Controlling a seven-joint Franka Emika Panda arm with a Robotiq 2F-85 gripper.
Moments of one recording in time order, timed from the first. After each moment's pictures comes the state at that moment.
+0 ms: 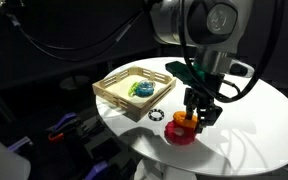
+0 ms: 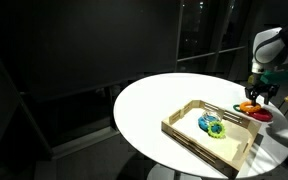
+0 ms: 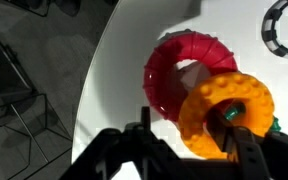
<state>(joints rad) -0.13 0.41 -0.24 -2.17 -0.09 2.37 0.29</state>
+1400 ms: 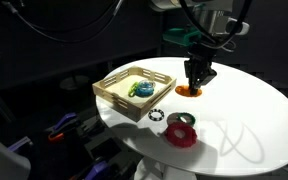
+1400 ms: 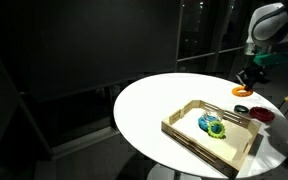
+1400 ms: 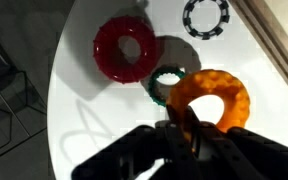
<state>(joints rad) -0.08 0.27 -0.20 -2.14 -0.06 2.30 0.31</state>
